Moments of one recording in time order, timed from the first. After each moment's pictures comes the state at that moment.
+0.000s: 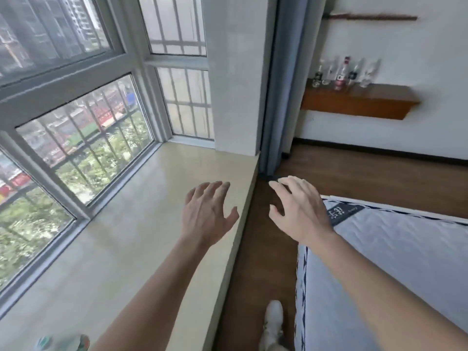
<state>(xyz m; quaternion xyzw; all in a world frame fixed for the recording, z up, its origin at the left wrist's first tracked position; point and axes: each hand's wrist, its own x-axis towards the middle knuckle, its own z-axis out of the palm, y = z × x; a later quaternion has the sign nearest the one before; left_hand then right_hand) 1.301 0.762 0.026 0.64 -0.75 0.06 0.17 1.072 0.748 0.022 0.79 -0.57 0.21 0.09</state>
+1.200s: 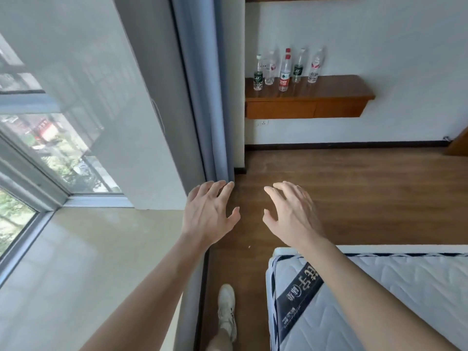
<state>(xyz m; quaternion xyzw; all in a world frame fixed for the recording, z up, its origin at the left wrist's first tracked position) 1.030 0.263 -0.002 0.52 -0.84 0.05 0.14 0.822 0.316 -0.020 0.70 -0.68 0.20 0.07</state>
